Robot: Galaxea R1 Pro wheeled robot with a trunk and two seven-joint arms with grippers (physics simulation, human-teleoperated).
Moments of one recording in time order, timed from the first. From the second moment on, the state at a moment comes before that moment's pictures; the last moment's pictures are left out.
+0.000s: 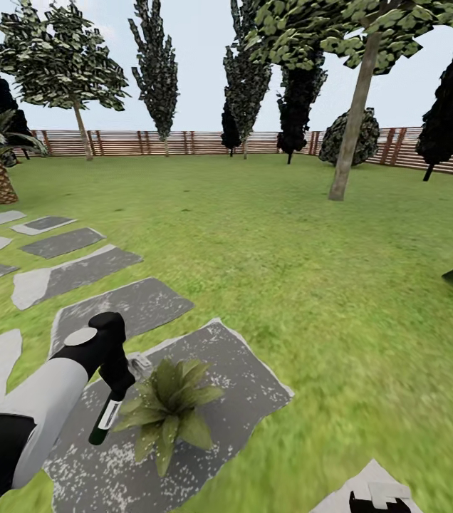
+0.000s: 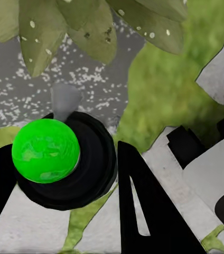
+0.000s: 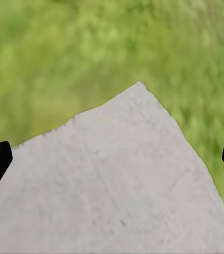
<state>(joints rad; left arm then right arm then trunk) -1.01 0.12 -0.16 -0.52 -1.31 0.85 -1.52 -0.44 -0.12 -0.20 -0.03 0.24 -0.36 -0.26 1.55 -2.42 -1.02</state>
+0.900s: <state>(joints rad) -1.00 0.12 -0.15 -0.52 -1.38 0.85 -1.52 -0.44 -0.12 -0.20 -0.03 0.24 -0.36 -0.26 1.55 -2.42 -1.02</state>
